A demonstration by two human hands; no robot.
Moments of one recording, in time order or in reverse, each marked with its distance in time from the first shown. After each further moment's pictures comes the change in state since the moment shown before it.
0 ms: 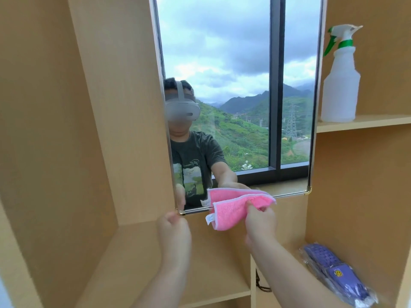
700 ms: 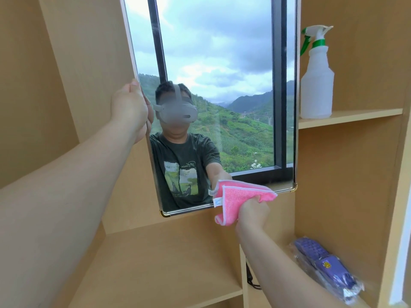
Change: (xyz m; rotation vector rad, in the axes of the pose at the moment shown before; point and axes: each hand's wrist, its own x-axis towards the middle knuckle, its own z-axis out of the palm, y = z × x) left_hand 0.063 0.218 0.047 -0.177 -0.213 0.395; right_hand 0.027 -0.006 0.005 0.045 0.191 0.074
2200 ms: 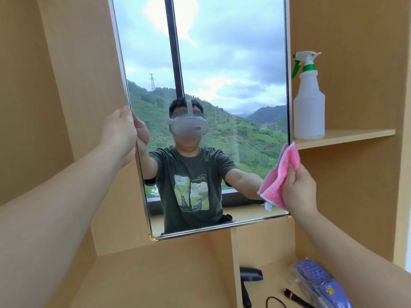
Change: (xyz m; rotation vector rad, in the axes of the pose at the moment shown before) left_hand 0.007 -0.002 0.006 0.225 0.097 0.168; right_hand 0.101 -0.112 -0.059 -0.449 -0.066 -0.964
